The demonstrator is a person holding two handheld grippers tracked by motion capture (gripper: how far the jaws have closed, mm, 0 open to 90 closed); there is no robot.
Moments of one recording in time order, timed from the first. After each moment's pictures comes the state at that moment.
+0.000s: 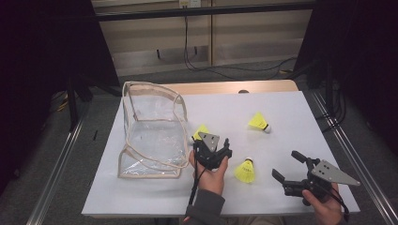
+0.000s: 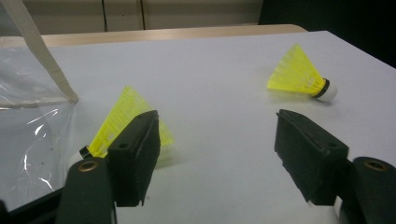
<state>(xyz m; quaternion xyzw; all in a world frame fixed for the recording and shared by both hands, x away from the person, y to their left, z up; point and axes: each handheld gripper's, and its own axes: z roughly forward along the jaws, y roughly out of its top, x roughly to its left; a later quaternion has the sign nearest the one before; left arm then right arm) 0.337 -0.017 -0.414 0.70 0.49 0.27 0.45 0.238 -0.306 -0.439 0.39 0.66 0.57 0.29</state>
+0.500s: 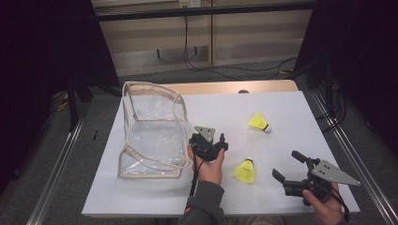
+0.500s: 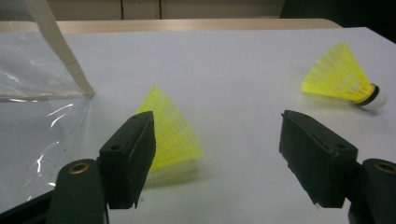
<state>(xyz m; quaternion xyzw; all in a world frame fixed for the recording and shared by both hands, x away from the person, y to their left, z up) 0.365 -0.012 -0.425 0.69 0.52 0.27 0.42 0.238 -0.307 -0.439 0.39 0.66 0.57 0.29</state>
